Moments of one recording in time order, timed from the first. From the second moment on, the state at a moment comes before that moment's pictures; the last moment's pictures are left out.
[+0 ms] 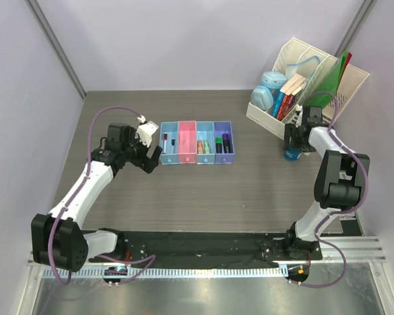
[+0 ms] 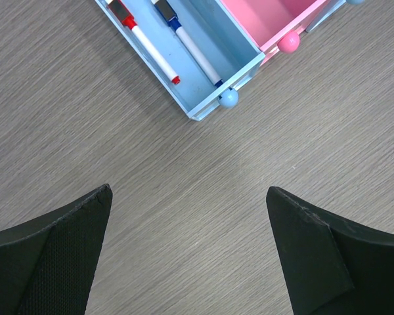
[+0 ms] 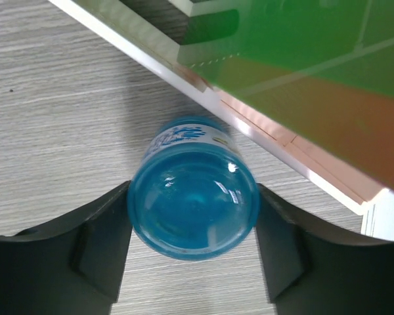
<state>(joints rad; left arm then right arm) -0.21 1.22 0.93 -0.48 0.30 0.36 -0.17 1.73 1.18 -0.48 0.04 -0.05</state>
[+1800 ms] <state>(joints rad) -0.46 1.35 0.87 0.19 0.71 0.26 0.19 1.79 1.28 0.86 -1.31 1.30</state>
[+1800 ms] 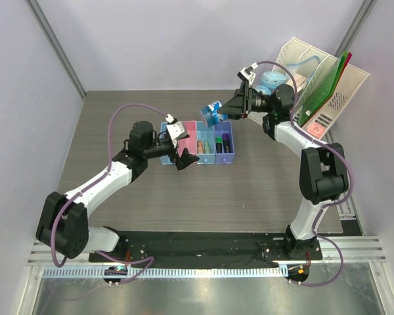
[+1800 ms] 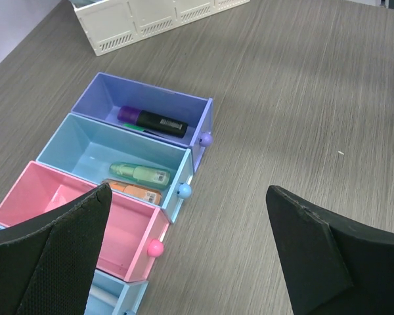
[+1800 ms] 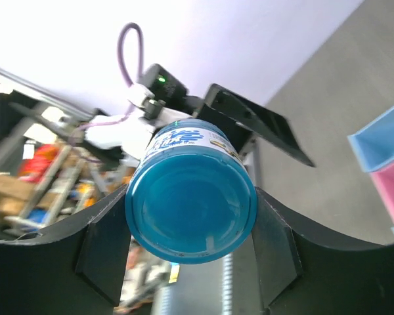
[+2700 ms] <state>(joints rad) -0.46 1.30 0.87 0.35 0.73 0.15 0.30 2.02 1.26 1.27 -1.36 1.83</state>
